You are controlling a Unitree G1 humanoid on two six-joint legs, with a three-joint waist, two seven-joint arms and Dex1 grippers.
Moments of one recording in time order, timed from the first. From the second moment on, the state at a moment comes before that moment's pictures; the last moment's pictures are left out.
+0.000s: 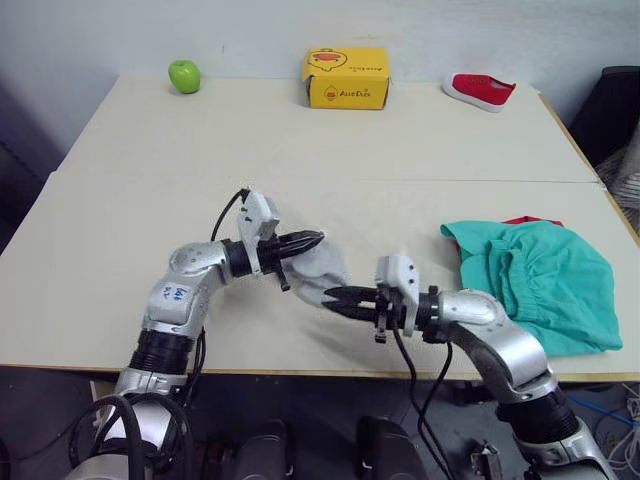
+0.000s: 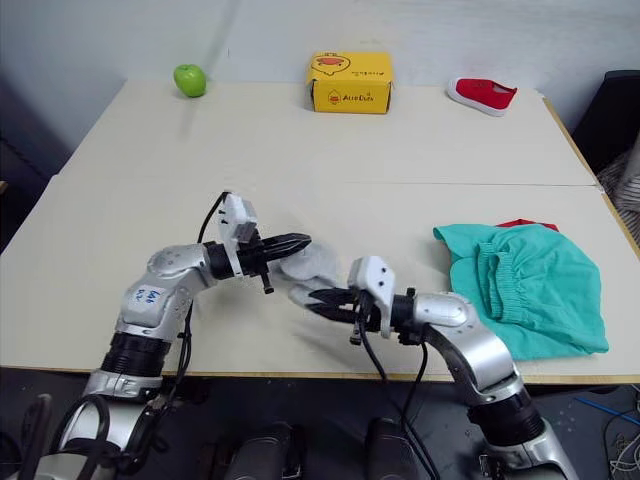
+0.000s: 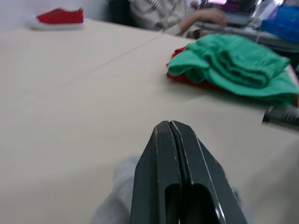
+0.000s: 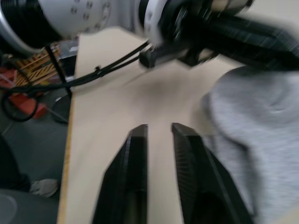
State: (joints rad) left arm -0.59 0.39 -0.06 0.17 -0.32 0.31 -0.85; right arm -0.33 -0.46 0.18 -0.29 0.42 0.45 0.91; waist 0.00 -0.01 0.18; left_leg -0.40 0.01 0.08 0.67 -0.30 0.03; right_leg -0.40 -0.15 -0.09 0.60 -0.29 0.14
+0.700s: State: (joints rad) left arm -0.55 0.38 -0.10 0.27 -0.20 0.30 -0.80; right arm -0.39 -0.33 0.28 0.15 0.18 0.03 0.95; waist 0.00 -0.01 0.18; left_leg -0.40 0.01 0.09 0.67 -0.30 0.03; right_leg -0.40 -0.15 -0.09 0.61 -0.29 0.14
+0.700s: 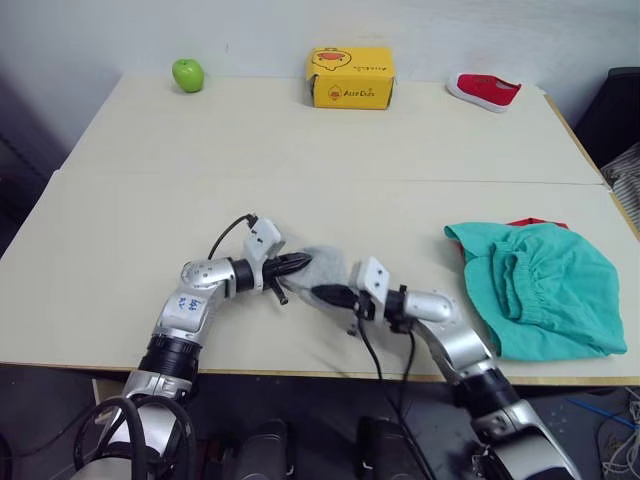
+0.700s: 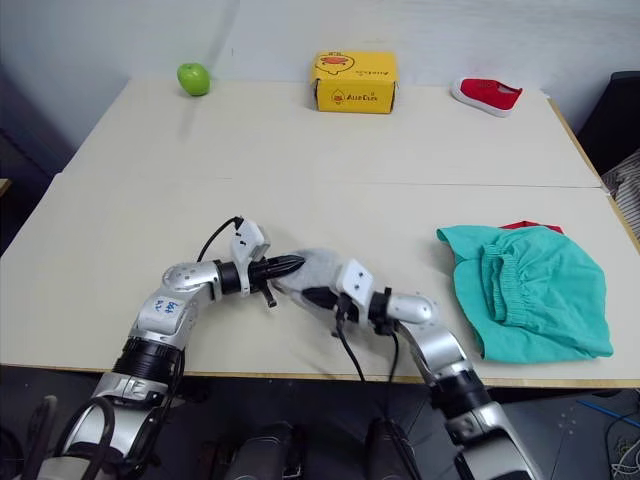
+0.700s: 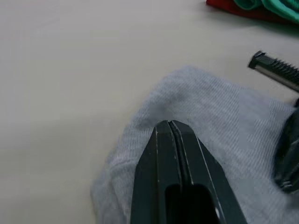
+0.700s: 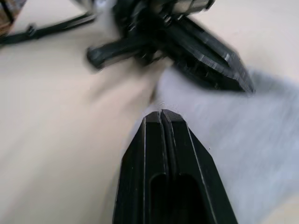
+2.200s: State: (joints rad) left arm -0.48 0.42 -0.11 0.23 -0.18 0.16 -0.84; right arm -0.77 -0.17 -0.10 0.32 0.67 1.31 0.64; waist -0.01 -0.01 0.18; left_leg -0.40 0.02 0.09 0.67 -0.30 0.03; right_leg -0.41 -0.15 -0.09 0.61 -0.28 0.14
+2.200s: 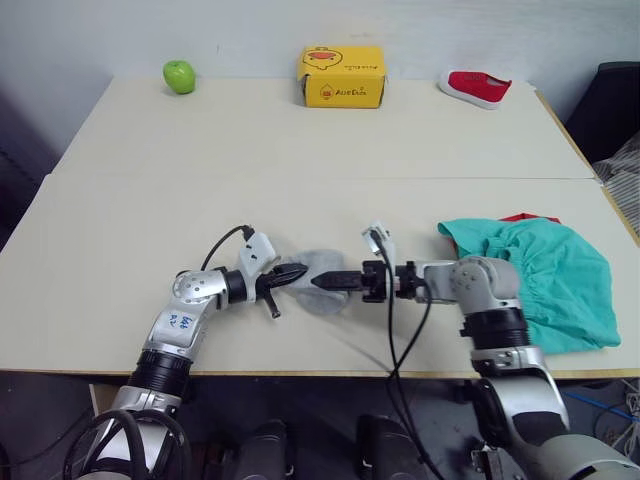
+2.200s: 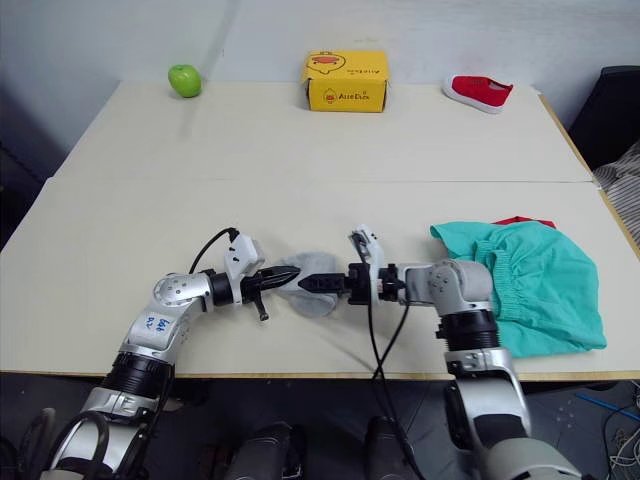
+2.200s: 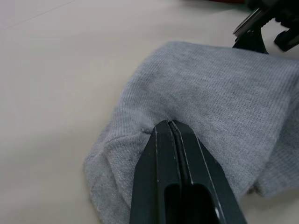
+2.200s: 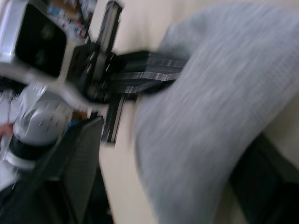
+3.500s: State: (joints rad) left arm -0.27 0.52 0.08 -0.31 -0.66 0.43 -0.96; right arm -0.22 -0.44 -0.99 0.20 1.16 0.97 0.22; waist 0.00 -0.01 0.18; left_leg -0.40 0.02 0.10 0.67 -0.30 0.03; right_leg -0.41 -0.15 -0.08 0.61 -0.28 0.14
